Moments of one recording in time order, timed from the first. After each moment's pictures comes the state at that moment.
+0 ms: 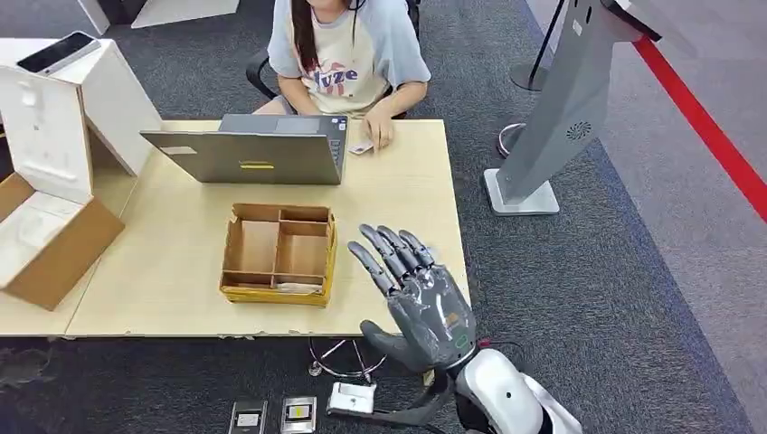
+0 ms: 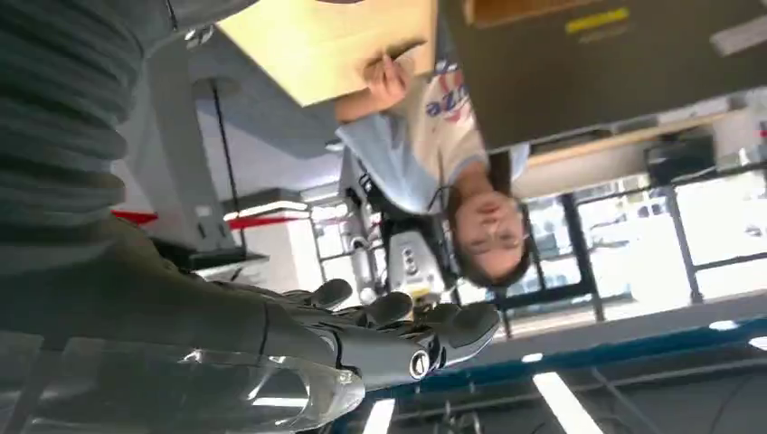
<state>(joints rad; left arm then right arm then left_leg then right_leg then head) -0.07 0.03 -0.58 -0.20 0.87 0.28 -0.04 -0.21 -0.20 0.82 -1.96 1.27 -0.09 0.23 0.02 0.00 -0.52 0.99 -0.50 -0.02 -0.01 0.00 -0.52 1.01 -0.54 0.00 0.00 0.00</state>
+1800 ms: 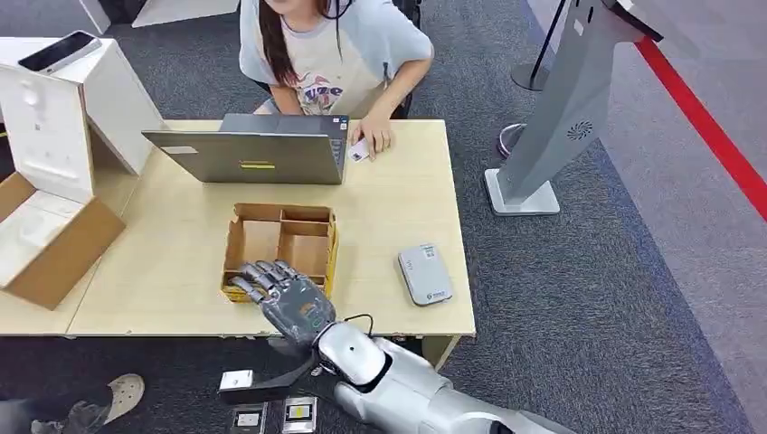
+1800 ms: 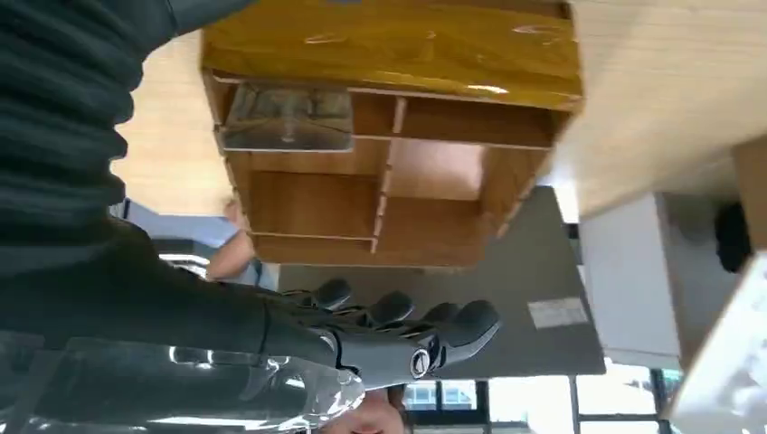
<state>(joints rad) -0.08 0.03 -0.60 -0.20 0.85 0.33 0.01 -0.66 0.32 1.19 -0.66 1.05 -0.48 0.10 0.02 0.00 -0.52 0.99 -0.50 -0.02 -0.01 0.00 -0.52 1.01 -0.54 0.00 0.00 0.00</state>
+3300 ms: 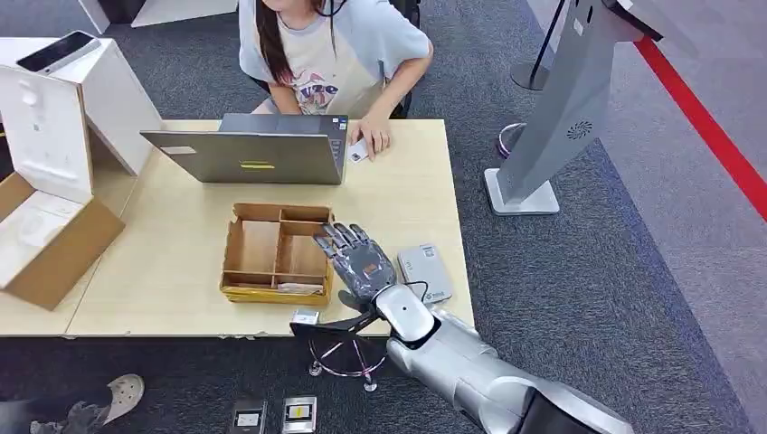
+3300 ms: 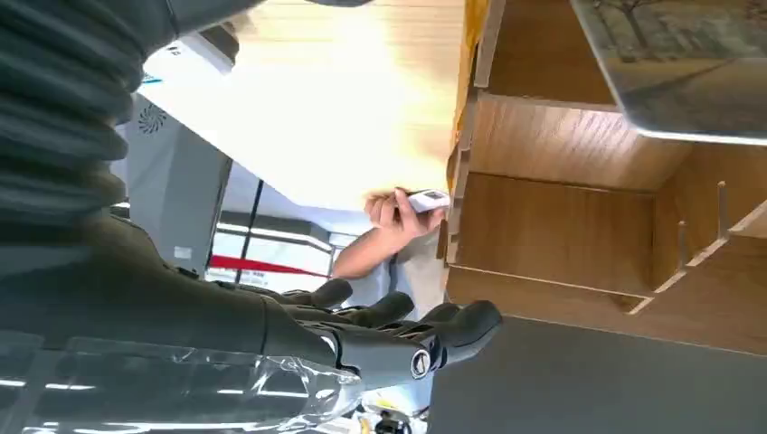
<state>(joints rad) -0.08 0.06 -0.70 -0.20 0.87 0.27 0.01 -0.73 0.19 1.10 -0.60 1.07 -0.44 0.17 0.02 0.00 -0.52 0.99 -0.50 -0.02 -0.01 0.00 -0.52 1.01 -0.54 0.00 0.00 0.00</state>
